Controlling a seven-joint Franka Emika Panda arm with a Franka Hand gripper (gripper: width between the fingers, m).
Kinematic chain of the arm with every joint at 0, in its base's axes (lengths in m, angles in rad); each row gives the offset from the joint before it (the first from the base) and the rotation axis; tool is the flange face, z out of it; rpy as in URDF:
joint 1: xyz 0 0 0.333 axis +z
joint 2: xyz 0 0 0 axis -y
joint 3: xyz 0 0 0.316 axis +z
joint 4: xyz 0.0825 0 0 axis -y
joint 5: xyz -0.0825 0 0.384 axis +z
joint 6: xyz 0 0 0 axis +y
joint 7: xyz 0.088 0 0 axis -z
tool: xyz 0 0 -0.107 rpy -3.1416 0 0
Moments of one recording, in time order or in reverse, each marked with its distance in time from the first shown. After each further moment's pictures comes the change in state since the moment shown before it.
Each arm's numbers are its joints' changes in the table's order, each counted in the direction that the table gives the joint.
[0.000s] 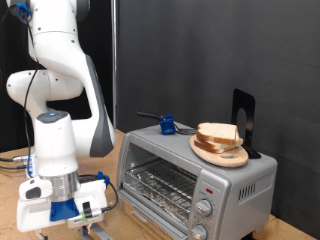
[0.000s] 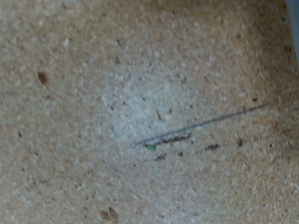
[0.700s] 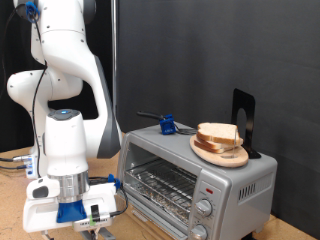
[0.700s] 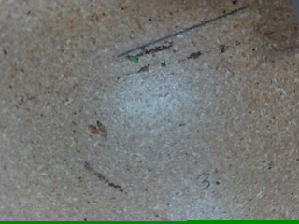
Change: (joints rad) arm 0.124 -0.050 -0.098 0.095 -0.059 0.010 0.146
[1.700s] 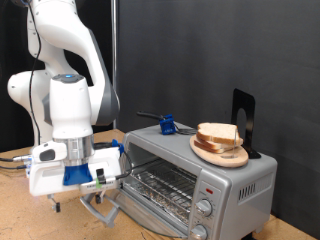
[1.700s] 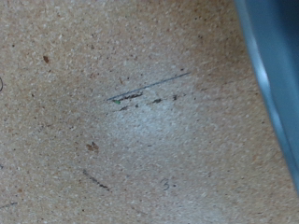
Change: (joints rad) arm 0.120 0.222 -0.121 -0.082 -0.173 0.171 0.146
